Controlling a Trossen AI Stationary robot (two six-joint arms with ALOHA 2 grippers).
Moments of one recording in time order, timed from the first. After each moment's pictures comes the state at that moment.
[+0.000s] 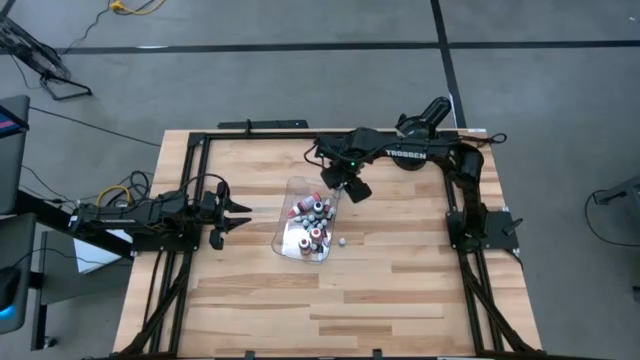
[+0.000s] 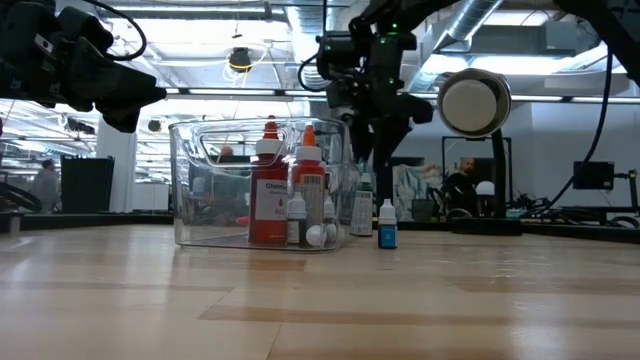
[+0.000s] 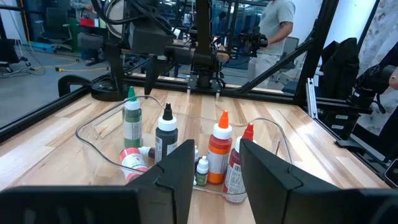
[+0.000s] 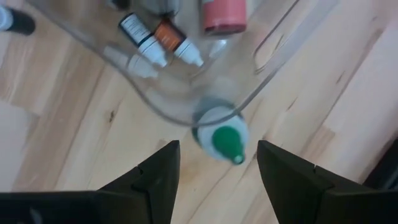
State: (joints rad) left arm 0.02 0.04 0.01 0.03 -0.01 -0.12; right arm -0.30 2.01 1.73 -1.11 -0.03 -0.86
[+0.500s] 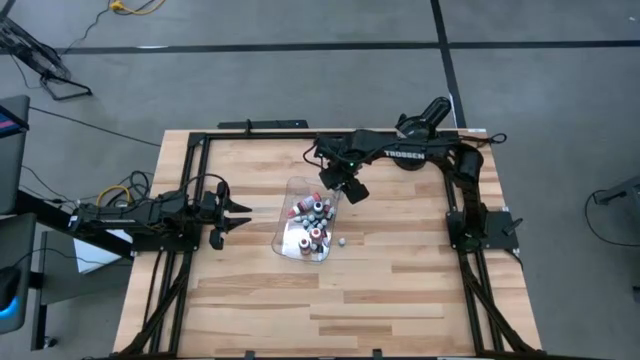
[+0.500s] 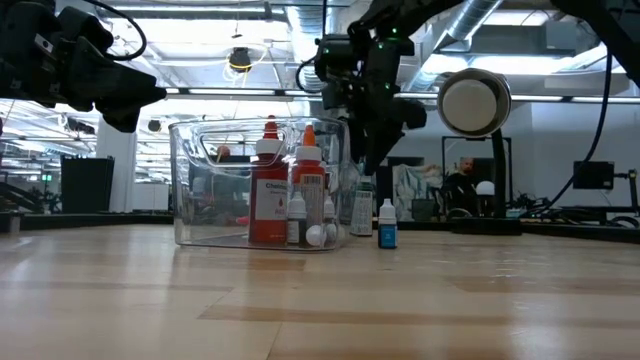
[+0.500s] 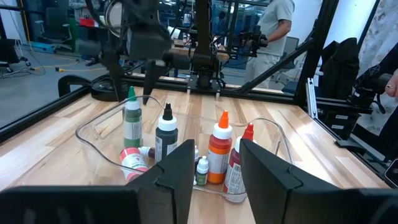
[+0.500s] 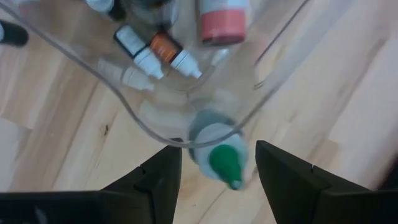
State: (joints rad) left arm 0.02 0.04 0.01 0.03 -0.01 -0.12; right arm -0.31 2.02 1.70 -1.05 -0.06 -0.86
